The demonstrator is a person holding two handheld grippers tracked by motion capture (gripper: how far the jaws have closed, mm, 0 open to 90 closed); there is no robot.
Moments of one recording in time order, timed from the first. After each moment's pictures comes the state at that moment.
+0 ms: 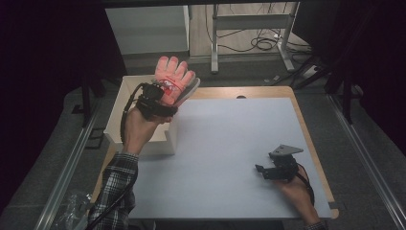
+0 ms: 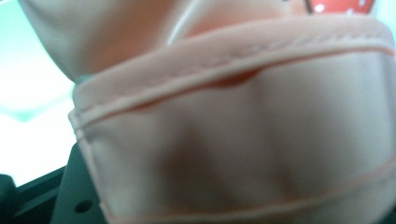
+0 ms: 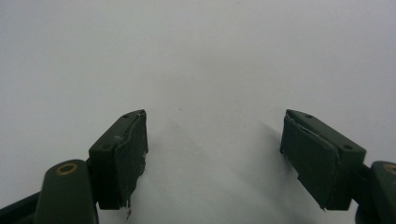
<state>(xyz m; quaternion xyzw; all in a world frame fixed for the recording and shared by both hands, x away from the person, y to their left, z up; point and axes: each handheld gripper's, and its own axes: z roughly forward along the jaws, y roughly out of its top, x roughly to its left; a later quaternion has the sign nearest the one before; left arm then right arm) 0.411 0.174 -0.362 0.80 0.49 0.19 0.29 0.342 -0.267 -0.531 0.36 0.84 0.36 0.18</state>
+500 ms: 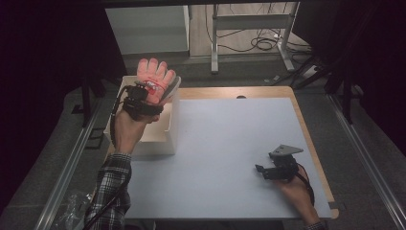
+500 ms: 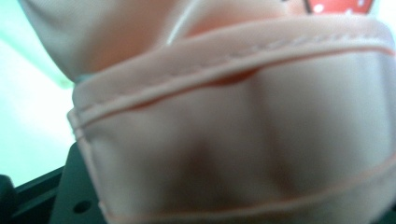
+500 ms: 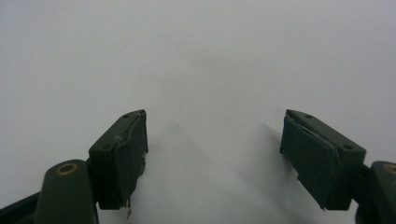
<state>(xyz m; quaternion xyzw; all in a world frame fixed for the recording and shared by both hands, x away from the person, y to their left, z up) 0.417 0.215 -0.381 0.76 0.55 0.20 0.29 0.342 -0.267 -0.531 0.36 0.84 0.36 0.18</state>
